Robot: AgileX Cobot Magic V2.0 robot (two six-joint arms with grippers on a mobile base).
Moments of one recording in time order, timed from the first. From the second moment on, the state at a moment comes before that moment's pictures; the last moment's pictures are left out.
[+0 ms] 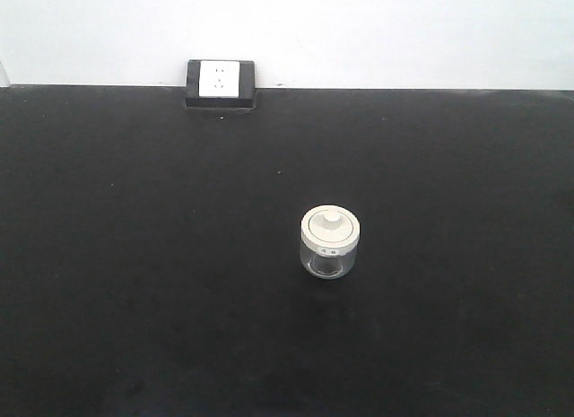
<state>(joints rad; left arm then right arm) -0.10 -0.01 0.03 0.11 0.13 -0.12 0.13 -0.01 -0.12 0.17 0.21 -0.23</state>
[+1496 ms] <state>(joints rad) -0.10 -0.01 0.03 0.11 0.13 -0.12 -0.03 -0.01 0.03 -0.05 0.01 0.07</state>
